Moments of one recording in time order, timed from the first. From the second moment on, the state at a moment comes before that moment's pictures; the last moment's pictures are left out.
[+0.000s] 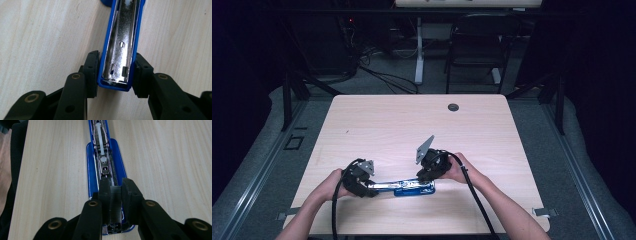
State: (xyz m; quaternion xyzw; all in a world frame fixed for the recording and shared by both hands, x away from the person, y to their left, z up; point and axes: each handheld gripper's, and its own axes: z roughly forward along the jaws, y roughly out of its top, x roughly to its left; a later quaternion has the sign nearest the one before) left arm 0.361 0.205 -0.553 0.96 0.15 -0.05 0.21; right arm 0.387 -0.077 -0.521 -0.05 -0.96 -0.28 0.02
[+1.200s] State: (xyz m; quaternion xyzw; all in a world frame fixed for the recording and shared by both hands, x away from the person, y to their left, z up) left arm 0.362 0.205 -0.553 0.96 0.15 -0.05 0.21; right arm 0.385 -0.081 -0.518 -0.04 -0.95 -0.30 0.02
